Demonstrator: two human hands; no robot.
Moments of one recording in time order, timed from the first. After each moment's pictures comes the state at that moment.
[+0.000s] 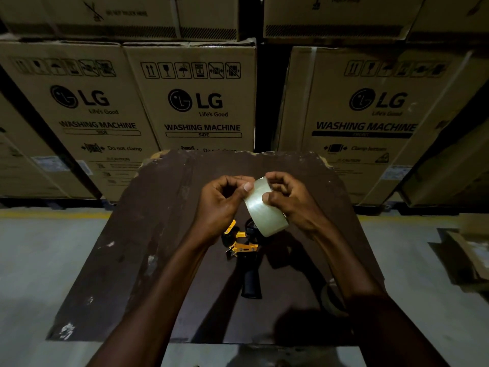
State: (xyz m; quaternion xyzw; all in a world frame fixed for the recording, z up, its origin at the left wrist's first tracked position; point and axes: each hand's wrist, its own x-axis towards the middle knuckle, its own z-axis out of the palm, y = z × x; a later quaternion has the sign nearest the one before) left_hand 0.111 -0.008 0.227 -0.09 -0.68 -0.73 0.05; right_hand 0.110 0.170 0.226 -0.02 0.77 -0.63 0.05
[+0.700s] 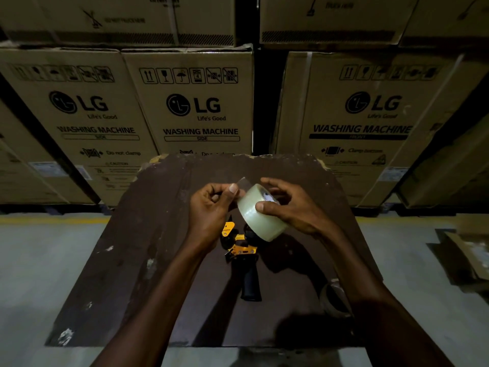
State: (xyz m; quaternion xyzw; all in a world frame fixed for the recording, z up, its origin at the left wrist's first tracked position) left_hand 0.119 -0.012 0.221 -0.02 -0.64 -0.76 0.09; right_hand 0.114 0.182 0.228 -0.05 0.84 -0.54 0.07
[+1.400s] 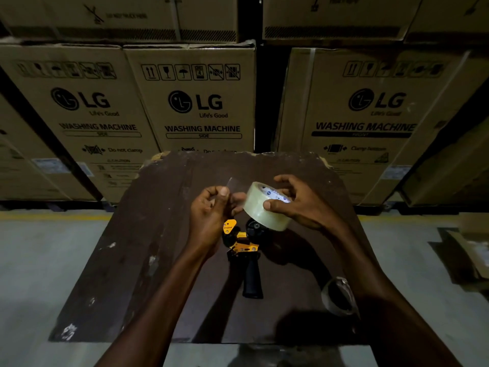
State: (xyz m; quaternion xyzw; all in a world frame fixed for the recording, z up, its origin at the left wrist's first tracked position) left_hand 0.123 -0.016 0.202 0.00 -0.58 -0.82 0.05; right_hand 0.109 0.194 0.223 -0.02 0.85 -0.53 0.07
